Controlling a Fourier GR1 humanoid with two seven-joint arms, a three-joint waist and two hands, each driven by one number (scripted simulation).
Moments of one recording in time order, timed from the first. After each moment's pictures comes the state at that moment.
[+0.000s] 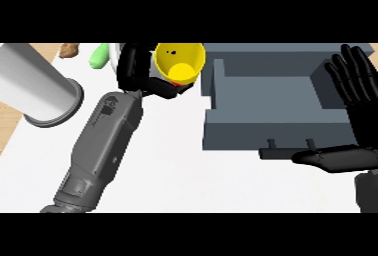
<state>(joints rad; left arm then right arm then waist) -0.88 0.01 0.14 -0.79 0.09 0.00 -0.59 -0.24 -0.22 -0.15 -1.85 -0.11 0.19 0.10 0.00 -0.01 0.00</state>
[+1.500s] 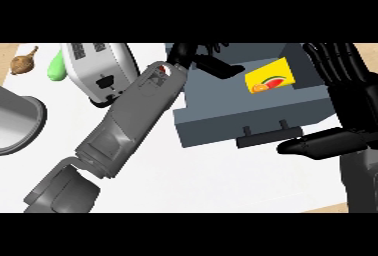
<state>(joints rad) -1.33 0.00 -0.29 -0.29 0.28 0.26 -0.21 -0.38 -0.21 -0.11 -1.78 -0.13 0.22 0.08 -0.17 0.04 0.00</state>
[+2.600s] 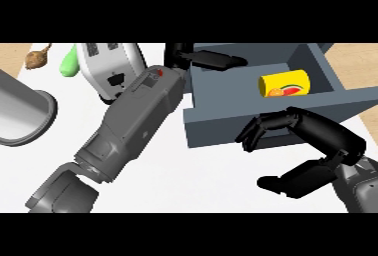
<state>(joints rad) -1.26 0.00 -0.25 -0.39 0.59 0.28 -0.49 -0.35 -0.37 0.17 -1.79 -0.16 0.62 0.20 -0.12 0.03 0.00</state>
